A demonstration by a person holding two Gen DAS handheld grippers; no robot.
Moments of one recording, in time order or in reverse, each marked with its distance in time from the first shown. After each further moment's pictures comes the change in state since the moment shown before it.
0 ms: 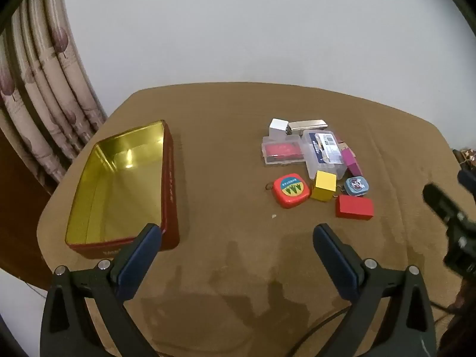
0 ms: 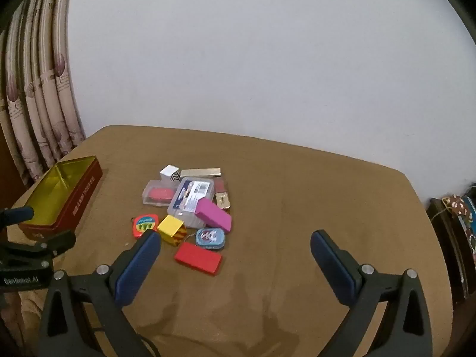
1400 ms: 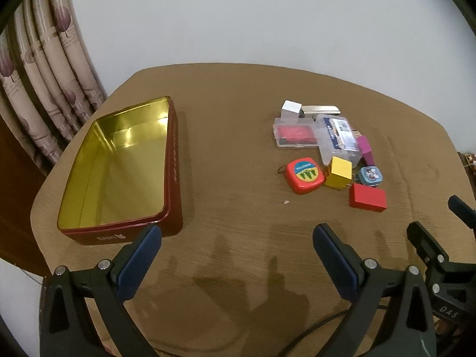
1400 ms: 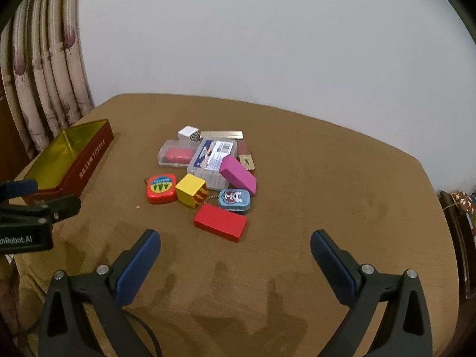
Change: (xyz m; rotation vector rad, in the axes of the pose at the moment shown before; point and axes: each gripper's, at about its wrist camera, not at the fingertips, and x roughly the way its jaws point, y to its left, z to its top) left arm 0.025 0.016 -0.009 -0.049 0.115 -0.013; right arm 0.024 0.028 -0.026 -0.057 0.160 0.054
